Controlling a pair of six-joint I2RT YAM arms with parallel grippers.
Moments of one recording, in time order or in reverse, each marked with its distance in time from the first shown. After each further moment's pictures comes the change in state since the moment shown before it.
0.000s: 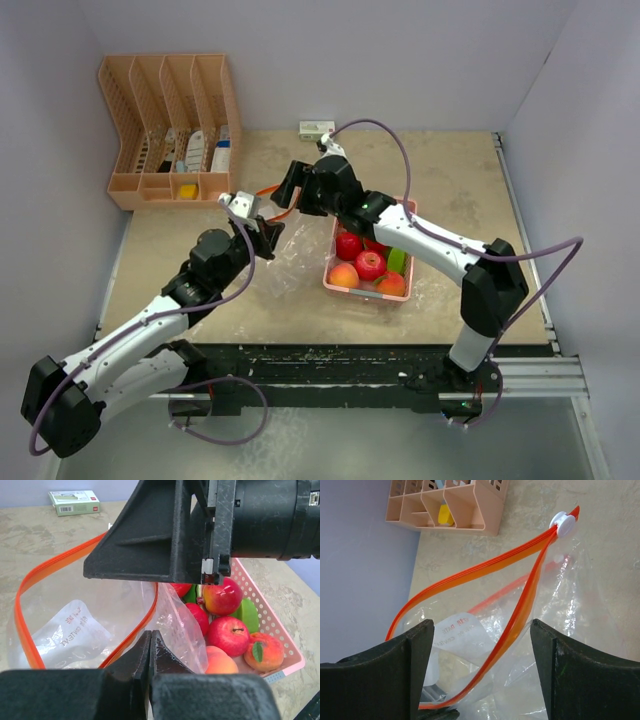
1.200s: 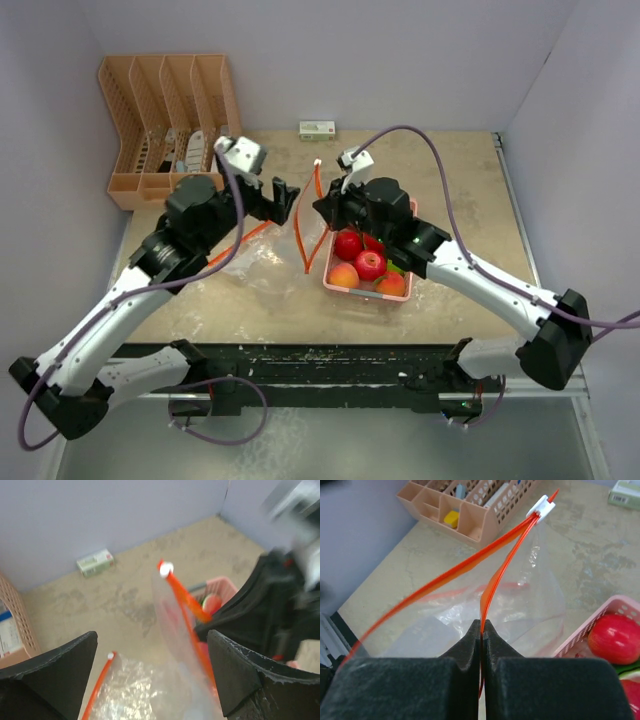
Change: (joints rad) left arm -0.018 0.078 0.595 -0.427 0.015 0.232; right arm 0.009 -0.386 -0.320 0.129 -0.011 -0.494
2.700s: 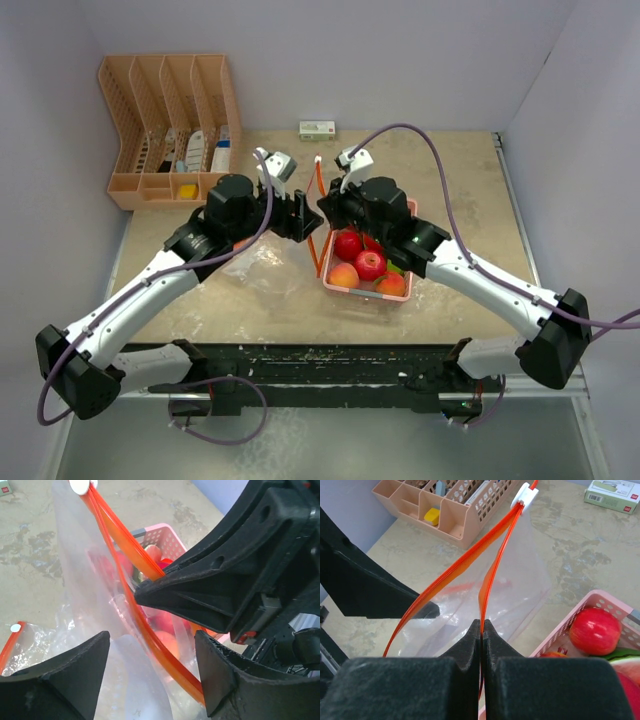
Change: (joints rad) left arm 0.000 0.166 -0.074 -0.037 0.268 -0.242; right arm 0.021 -0.015 0.031 -0.055 0.076 -0.057
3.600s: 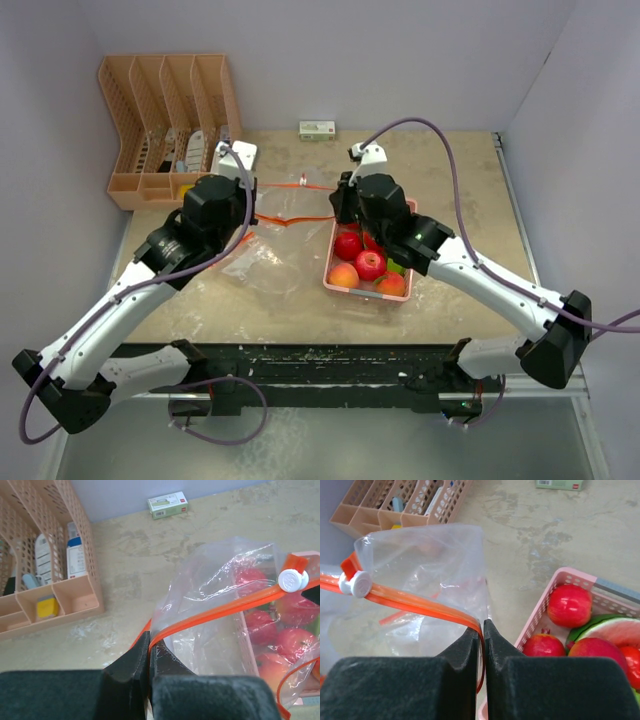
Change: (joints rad) left arm -0.009 -0.077 0.111 -0.239 -0.619 0.179; right arm 0.015 0.001 0.087 -0.169 0.254 0.133
